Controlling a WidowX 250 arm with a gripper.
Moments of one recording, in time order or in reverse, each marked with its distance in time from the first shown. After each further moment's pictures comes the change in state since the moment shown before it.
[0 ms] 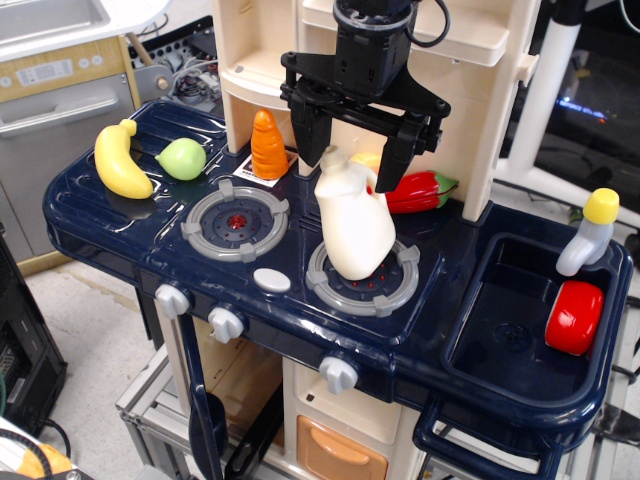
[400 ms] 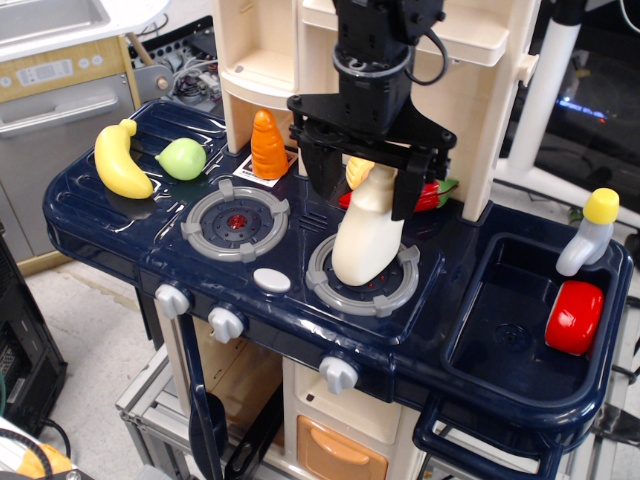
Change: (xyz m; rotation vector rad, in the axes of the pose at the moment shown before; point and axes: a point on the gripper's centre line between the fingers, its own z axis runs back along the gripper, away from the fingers) arm -0.003 -0.009 -0.016 -0.071 -0.056 0.052
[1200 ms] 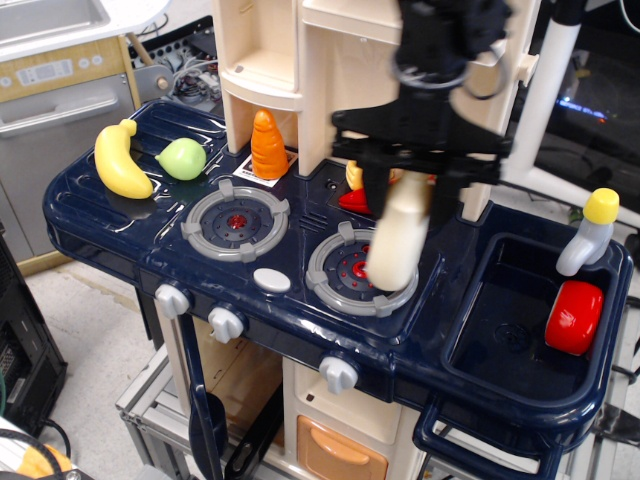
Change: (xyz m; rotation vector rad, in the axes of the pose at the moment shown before) arm -0.004 -0.038 0.005 0.062 0.041 0.177
